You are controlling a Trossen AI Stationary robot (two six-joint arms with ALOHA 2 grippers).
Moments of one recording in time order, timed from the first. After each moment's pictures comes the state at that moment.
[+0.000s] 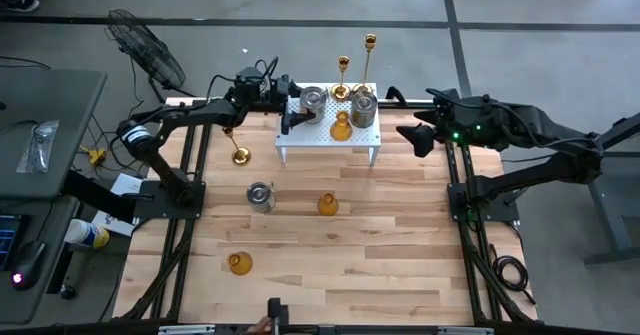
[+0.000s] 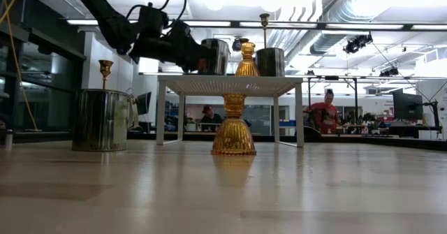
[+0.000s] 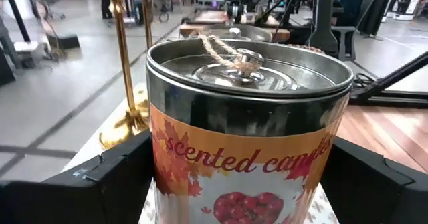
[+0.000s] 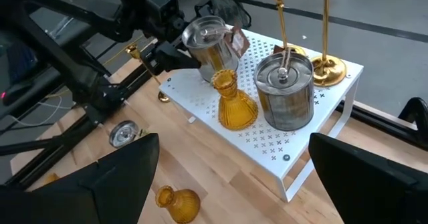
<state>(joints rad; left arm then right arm) 0.75 1.60 0.91 0.62 0.68 0.08 -0.08 1.00 1.39 -0.95 0.41 0.68</state>
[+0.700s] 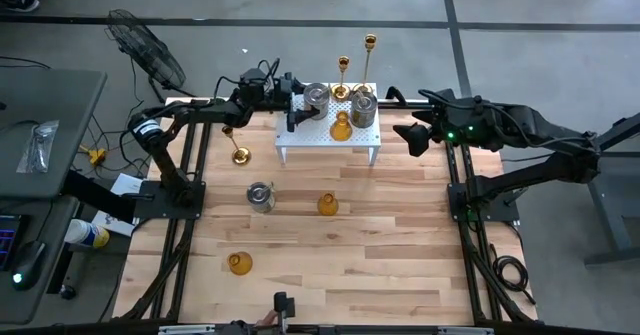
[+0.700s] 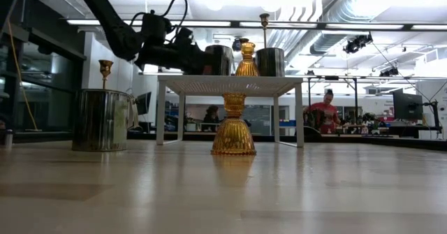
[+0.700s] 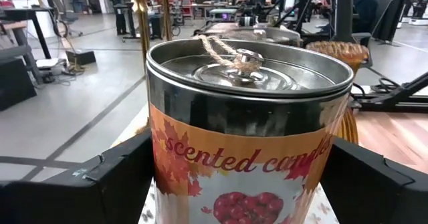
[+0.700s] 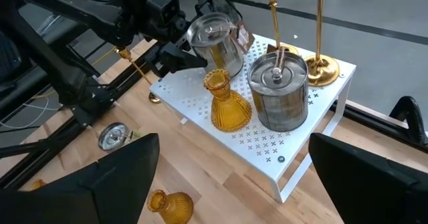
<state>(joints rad) 0.75 1.70 0.93 0.76 0.64 0.08 -0.09 1.03 1.39 -0.95 0.44 0.69</state>
